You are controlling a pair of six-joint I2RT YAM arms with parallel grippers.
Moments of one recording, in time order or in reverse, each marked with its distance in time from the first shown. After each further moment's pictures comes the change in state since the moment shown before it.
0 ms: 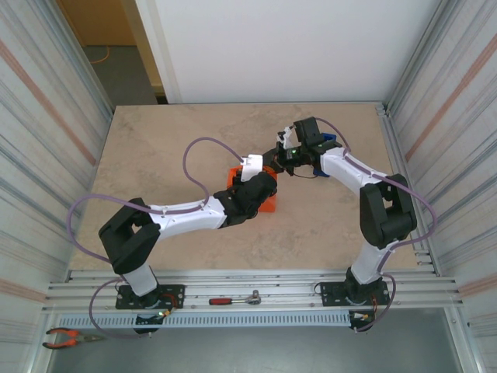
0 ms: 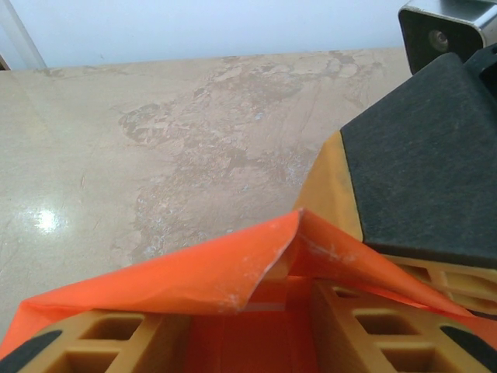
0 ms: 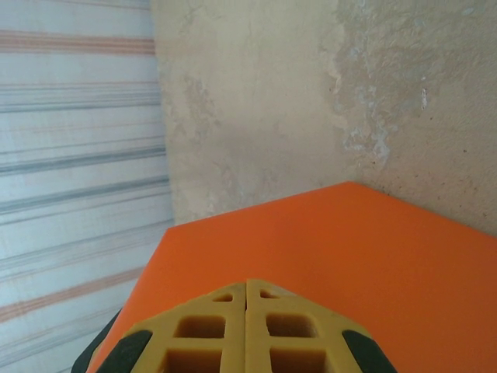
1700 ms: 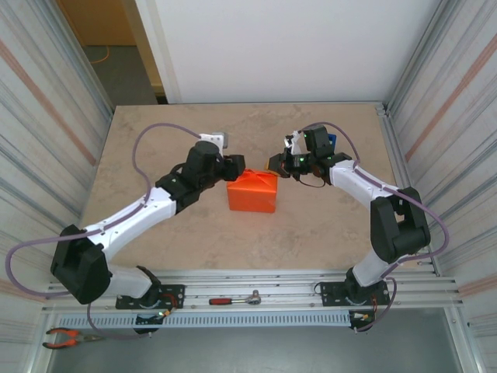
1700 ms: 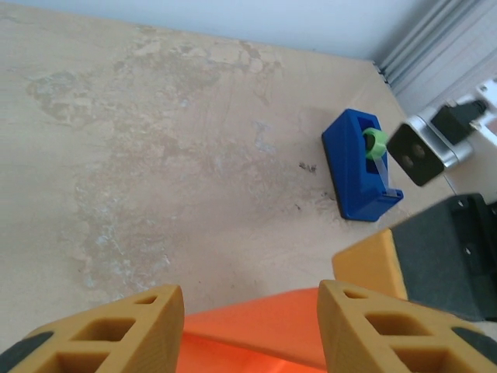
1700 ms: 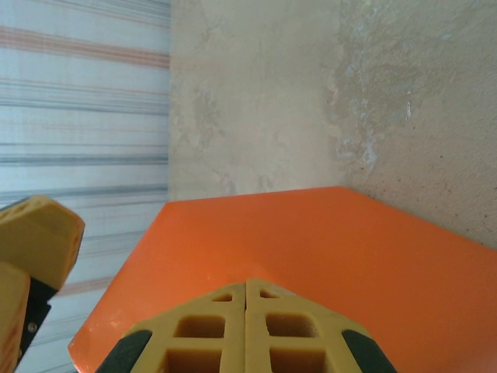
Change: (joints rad) left arm 0.349 -0.354 -0.064 -0.126 0.703 -0.007; right arm -0.021 -0.136 -0.189 0.146 0.030 -0.026
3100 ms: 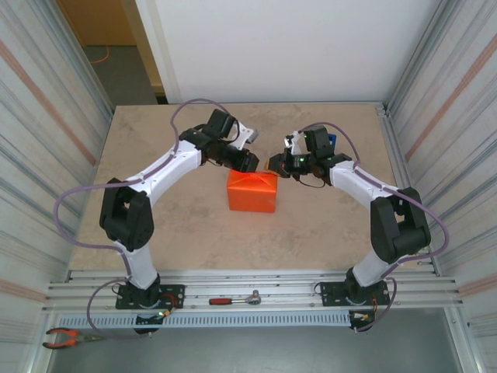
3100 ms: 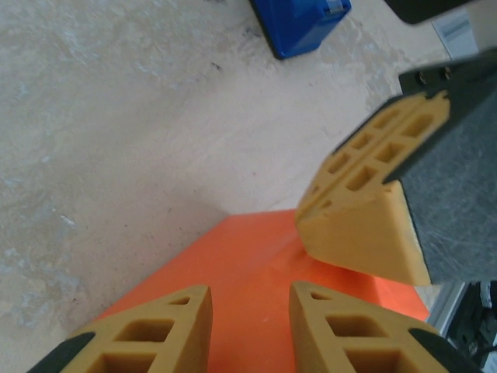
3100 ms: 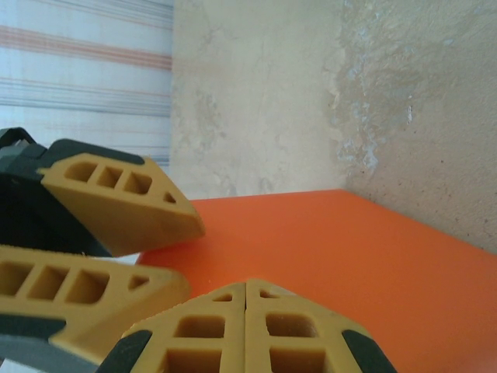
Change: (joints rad) left arm 0.107 0.471 0.560 -0.562 0.571 0.420; right arm 0.000 -0.001 -0.008 0.018 0.001 0.000
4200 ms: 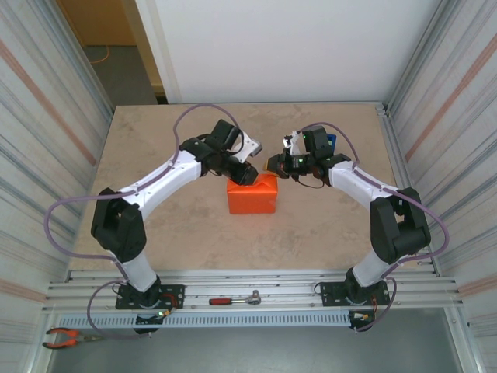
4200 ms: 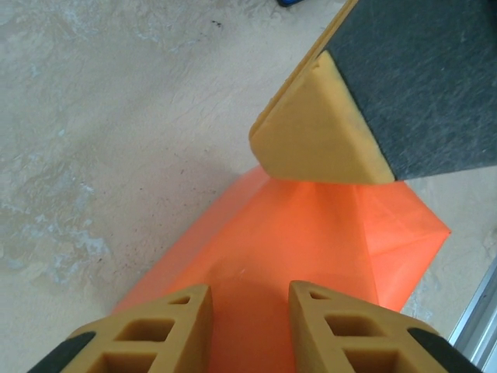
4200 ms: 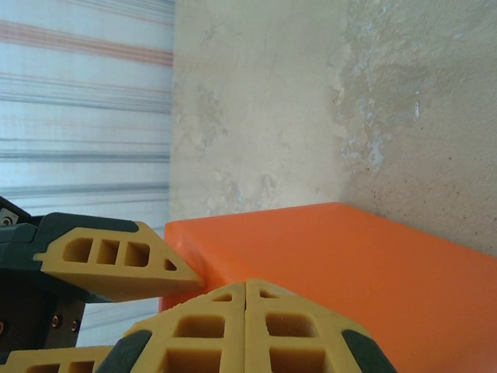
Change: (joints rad) left arm -0.071 -0.113 -0.109 -0.020 -0.164 0.108; right arm 0.010 -0.001 -0.001 0.000 0.003 0.000
